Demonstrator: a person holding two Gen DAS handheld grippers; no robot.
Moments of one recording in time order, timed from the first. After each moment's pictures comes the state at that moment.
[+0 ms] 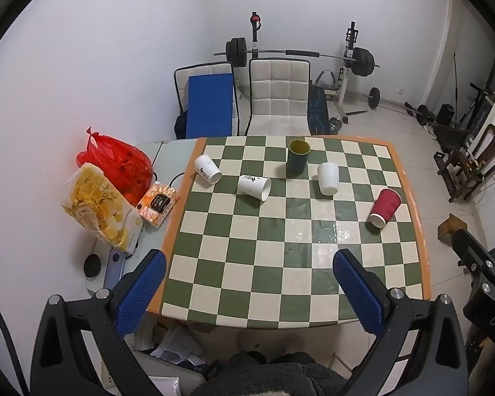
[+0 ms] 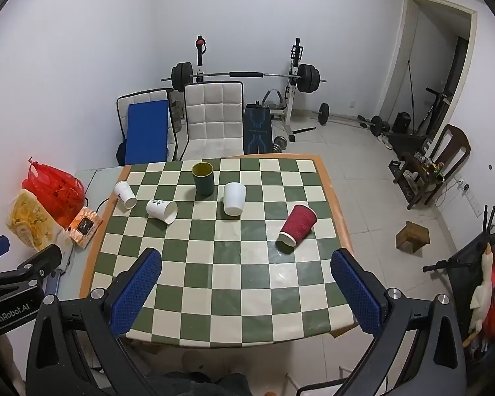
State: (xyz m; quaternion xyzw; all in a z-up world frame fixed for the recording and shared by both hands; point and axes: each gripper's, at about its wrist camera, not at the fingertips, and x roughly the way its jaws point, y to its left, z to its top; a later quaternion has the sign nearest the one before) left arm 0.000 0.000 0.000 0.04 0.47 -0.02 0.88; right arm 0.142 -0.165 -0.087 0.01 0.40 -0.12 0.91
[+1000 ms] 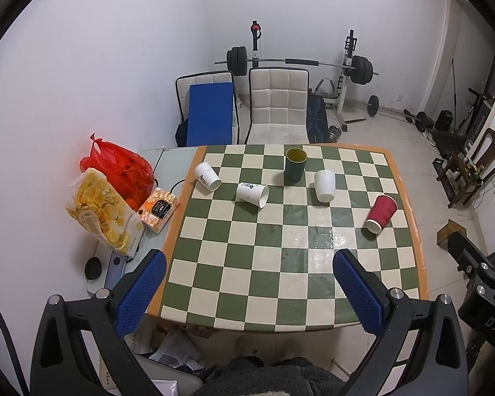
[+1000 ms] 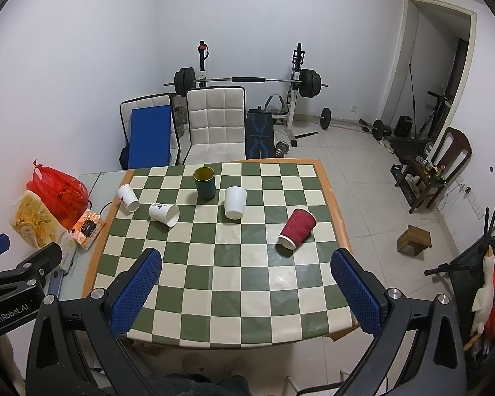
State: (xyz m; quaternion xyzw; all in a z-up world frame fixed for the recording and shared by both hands) left arm 0.005 0.000 0.007 0.04 0.46 -0.02 0.89; right arm 0.145 -0.164 -0.085 0.02 0.40 -0.12 0.91
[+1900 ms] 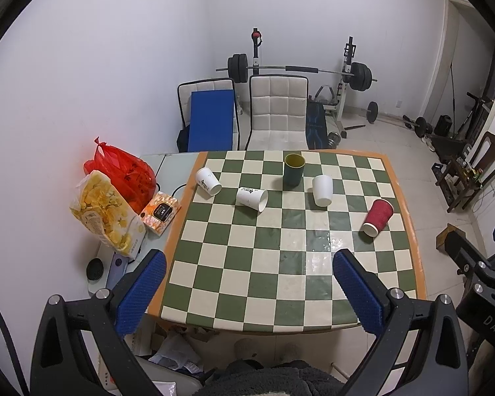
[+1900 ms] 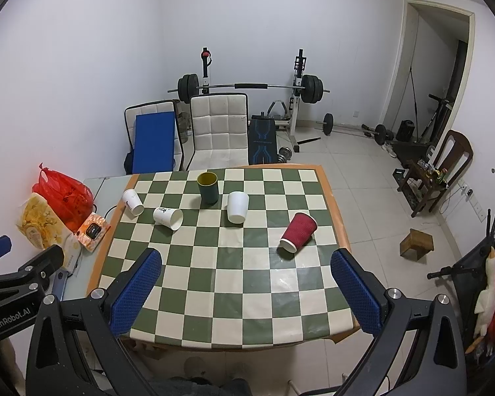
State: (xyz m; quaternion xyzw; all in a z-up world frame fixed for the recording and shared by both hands) left arm -0.002 -0.005 0.033 0.03 0.45 -0.02 0.89; right arm 0.139 -0.156 -0.054 0.02 0.39 -0.11 0.91
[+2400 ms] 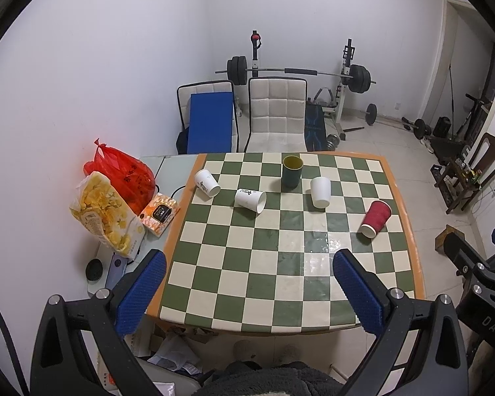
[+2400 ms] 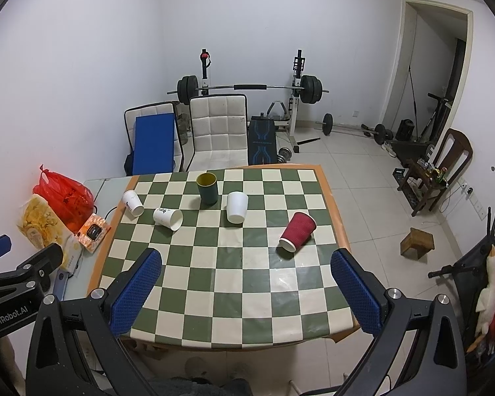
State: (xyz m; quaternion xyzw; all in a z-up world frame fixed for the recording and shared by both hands) left arm -0.002 -0.007 0.036 0.03 0.44 -0.02 0.90; right arm 0.137 -0.157 -0.055 0.02 0.38 -0.11 0.92
